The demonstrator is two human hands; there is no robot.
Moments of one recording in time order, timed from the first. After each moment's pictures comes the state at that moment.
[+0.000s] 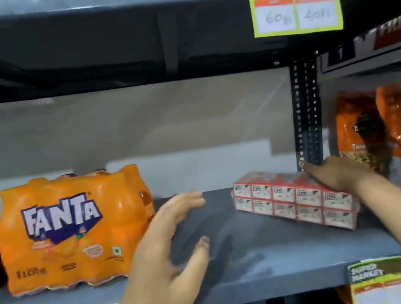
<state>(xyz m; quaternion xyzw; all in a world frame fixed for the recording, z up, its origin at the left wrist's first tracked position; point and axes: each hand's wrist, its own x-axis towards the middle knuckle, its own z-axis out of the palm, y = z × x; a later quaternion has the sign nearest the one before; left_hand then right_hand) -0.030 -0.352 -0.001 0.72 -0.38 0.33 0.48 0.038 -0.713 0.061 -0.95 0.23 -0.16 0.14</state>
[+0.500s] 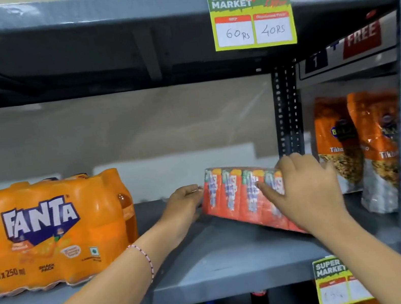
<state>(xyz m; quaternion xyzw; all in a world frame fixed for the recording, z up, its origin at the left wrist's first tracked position) 0.074 -0.440 0.027 0.70 -0.11 -0.02 0.70 -0.006 -0.660 0.028 -0.84 0.05 -0.53 -0.10</state>
